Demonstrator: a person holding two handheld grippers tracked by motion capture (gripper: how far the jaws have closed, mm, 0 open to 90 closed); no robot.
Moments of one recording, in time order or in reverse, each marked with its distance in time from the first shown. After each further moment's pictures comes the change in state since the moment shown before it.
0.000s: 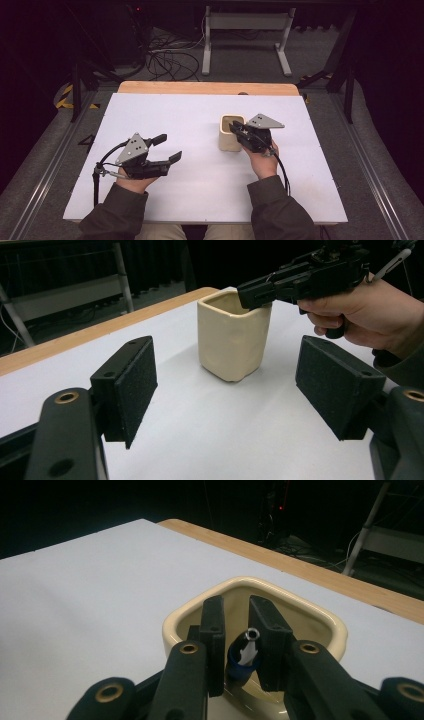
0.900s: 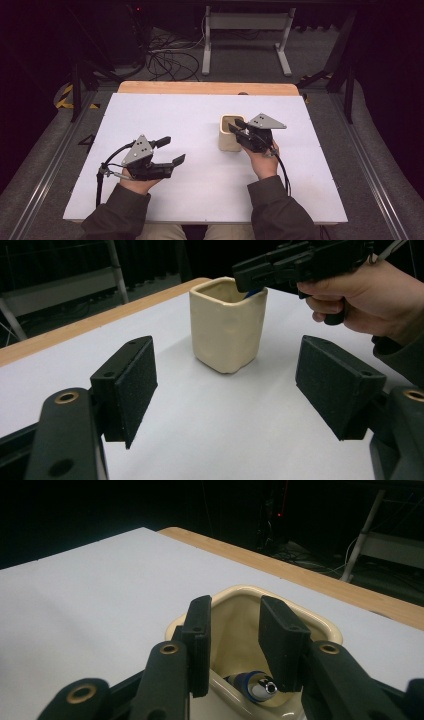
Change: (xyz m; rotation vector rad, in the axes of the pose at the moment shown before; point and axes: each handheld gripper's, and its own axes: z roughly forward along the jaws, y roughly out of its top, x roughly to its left) left arm -0.005 -0.005 0.009 0.038 -0.014 0.029; right arm 0.000 0.002 -0.003 -0.030 -0.003 0.002
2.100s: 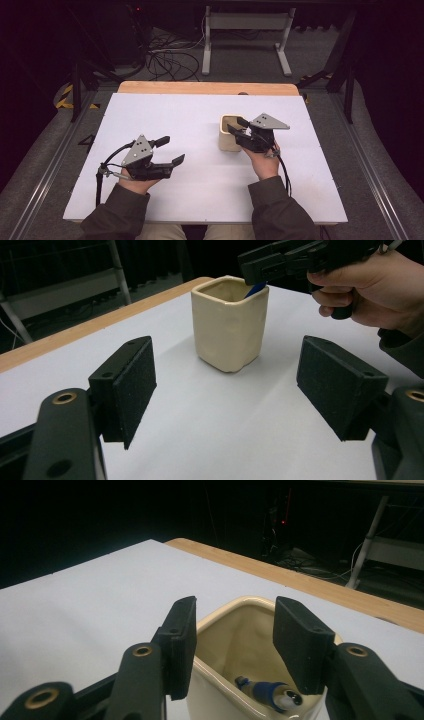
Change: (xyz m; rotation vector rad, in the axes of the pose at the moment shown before) left arm 0.000 0.001 -0.003 -0.002 0.009 0.009; right arm 0.002 0.004 -0.007 -0.032 0.021 0.028
